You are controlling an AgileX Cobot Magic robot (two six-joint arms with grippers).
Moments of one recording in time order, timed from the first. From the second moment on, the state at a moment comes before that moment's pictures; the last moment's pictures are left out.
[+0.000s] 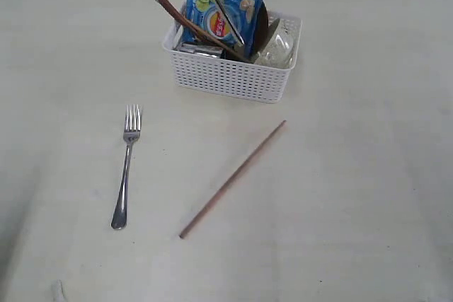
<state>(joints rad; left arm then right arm) -0.20 0.00 0.00 0.04 0.36 -0.08 0.48 2.01 -1.83 0.66 0.81 -0.75</state>
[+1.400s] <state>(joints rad) -0.20 0.00 0.00 0.04 0.36 -0.08 0.67 1.95 -1.39 1.25 0.78 -0.58</state>
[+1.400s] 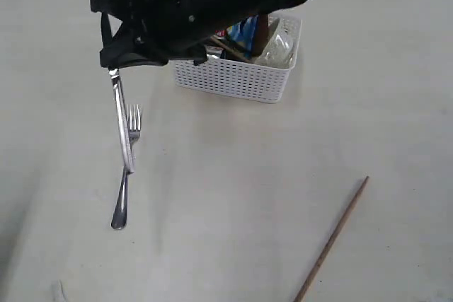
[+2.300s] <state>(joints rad) -0.20 0.00 0.00 0.04 0.36 -0.08 0.85 2.16 -1.31 1.74 0.46 -0.72</state>
